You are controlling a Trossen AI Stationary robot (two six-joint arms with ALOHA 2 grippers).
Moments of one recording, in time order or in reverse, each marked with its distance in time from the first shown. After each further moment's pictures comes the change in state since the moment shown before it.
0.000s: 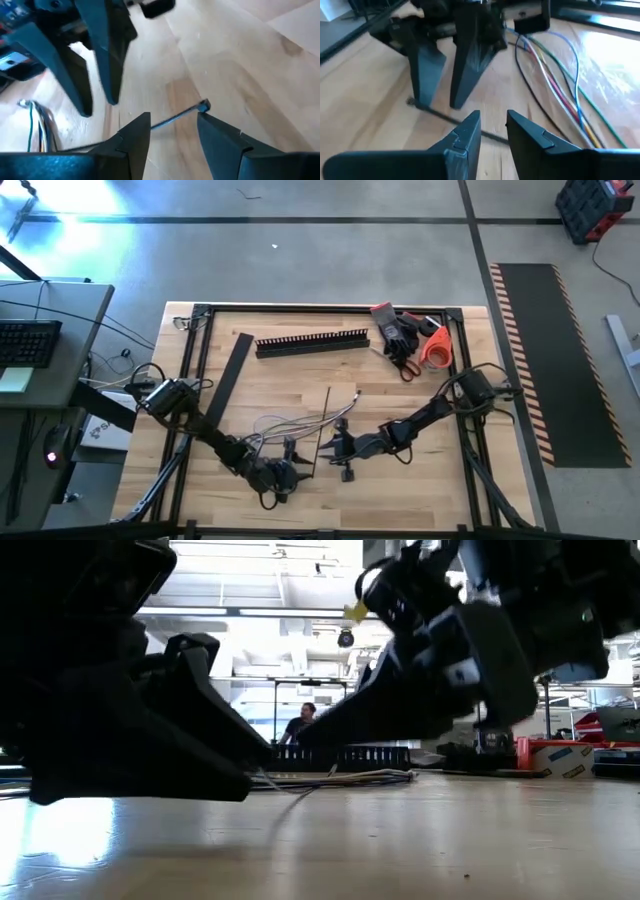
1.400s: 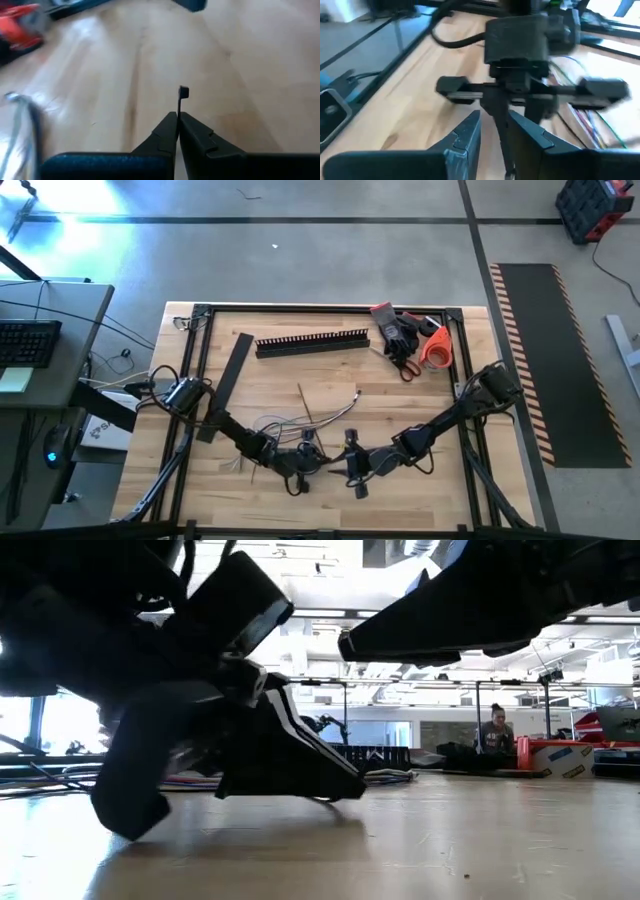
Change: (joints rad) left arm 0.140 0.116 0.111 0.027 0.093 -0.080; right arm 0.141 -0.149 0.000 -0.143 0.099 0.023
